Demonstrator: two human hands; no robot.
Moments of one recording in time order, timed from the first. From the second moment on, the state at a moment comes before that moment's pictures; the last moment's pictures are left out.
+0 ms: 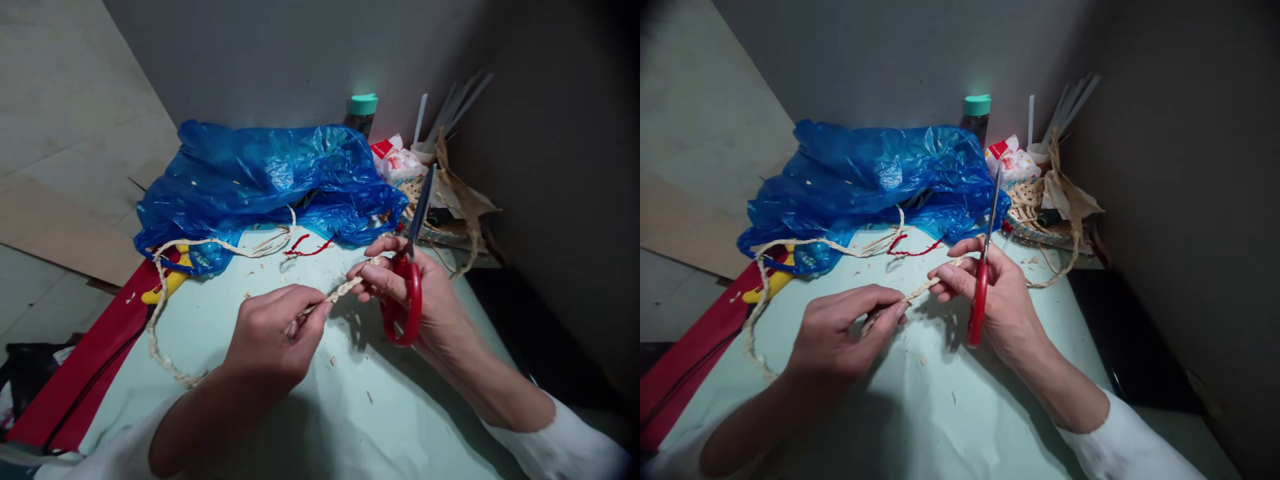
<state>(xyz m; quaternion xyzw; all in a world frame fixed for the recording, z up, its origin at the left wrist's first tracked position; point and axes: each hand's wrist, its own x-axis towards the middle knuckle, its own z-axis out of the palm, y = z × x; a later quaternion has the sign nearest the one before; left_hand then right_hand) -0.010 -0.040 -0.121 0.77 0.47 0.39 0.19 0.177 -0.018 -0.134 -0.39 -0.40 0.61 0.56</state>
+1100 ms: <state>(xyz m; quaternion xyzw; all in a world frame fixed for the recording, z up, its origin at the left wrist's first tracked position) -0.009 -0.030 -0.108 0.63 0.53 0.34 0.45 0.180 -0.014 -0.128 -0.43 -0.37 0.54 0.63</state>
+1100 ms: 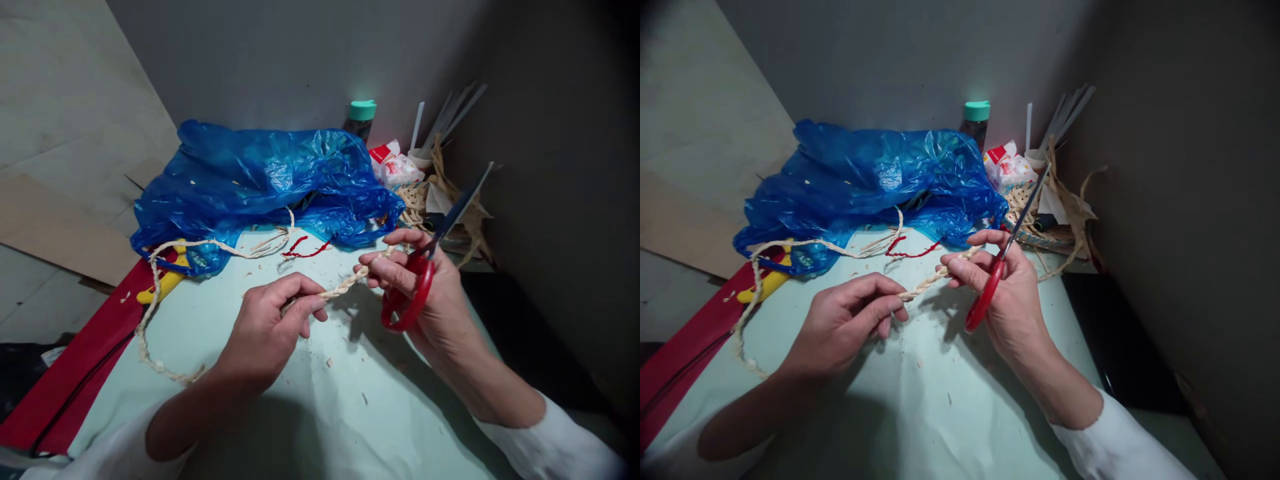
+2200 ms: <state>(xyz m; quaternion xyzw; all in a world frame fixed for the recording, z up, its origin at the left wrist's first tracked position) -0.025 -0.024 -0.095 0.60 0.51 0.43 0.44 0.199 0.001 -0.121 -0.44 -0.36 0.44 0.69</state>
